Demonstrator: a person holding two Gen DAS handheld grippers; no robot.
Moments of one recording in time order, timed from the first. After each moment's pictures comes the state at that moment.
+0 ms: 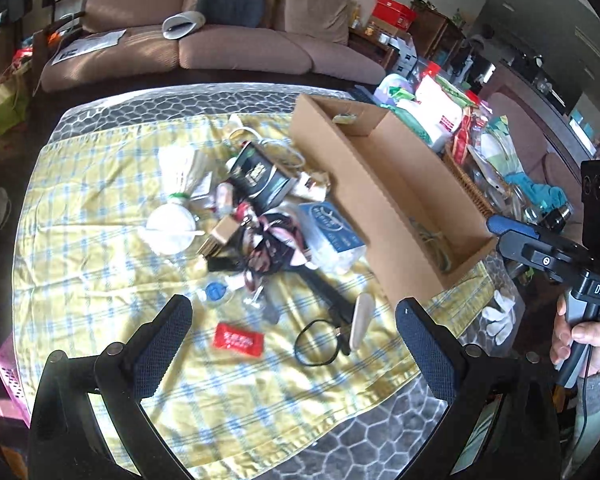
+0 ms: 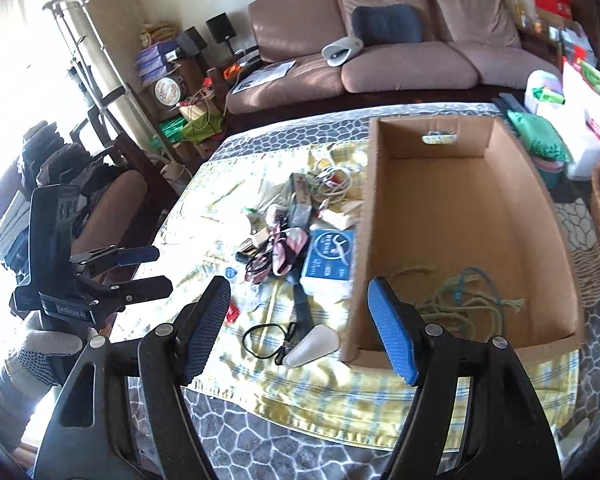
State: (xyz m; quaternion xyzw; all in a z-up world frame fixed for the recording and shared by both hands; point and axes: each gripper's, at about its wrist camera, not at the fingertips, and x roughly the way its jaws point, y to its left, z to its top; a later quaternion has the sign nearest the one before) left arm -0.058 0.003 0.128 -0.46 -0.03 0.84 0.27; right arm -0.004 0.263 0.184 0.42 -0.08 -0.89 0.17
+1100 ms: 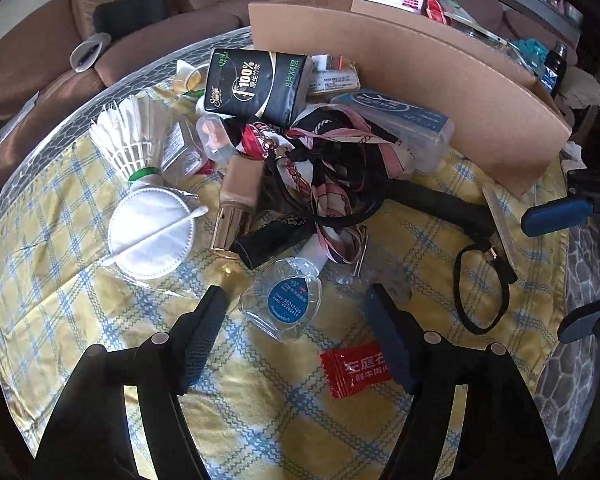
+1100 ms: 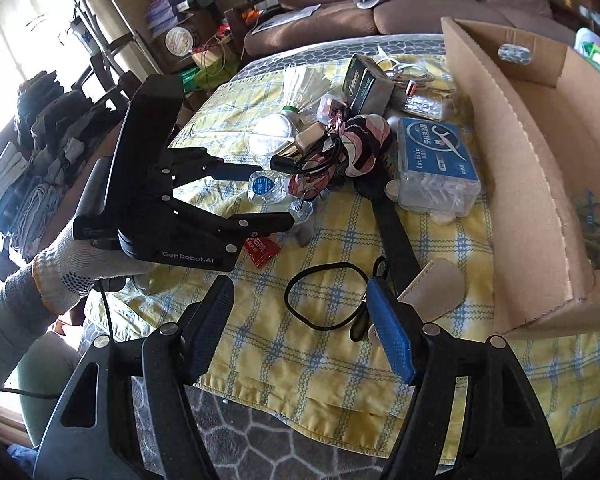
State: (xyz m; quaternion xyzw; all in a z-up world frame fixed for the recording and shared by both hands) left arm -0.112 0.027 0.012 -0.44 0.19 0.80 0.36; right arm -0.009 0.175 0.061 0.48 -0.07 -0.85 0.19
